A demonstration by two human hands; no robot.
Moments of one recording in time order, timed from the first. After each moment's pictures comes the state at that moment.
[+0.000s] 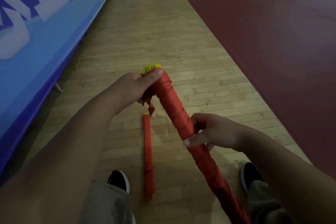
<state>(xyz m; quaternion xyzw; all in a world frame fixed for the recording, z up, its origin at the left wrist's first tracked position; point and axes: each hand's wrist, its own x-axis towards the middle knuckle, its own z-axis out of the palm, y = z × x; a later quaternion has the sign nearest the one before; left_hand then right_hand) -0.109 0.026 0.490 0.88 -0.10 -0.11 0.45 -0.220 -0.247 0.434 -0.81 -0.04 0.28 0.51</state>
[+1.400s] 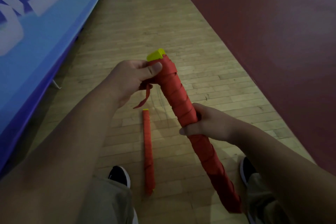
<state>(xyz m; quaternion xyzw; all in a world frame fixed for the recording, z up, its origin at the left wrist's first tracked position) -0.111 0.012 0.496 0.78 -0.09 -0.12 0.61 -0.213 -0.234 0.428 -0.85 -0.02 0.22 0.48</state>
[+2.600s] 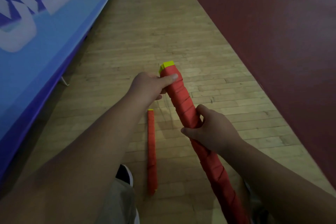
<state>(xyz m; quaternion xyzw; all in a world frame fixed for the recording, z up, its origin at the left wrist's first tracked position) -0.102 -0.007 0.452 0.80 0.05 -0.08 0.59 -0.227 -0.205 0.409 -0.94 0.06 0.05 0.33</state>
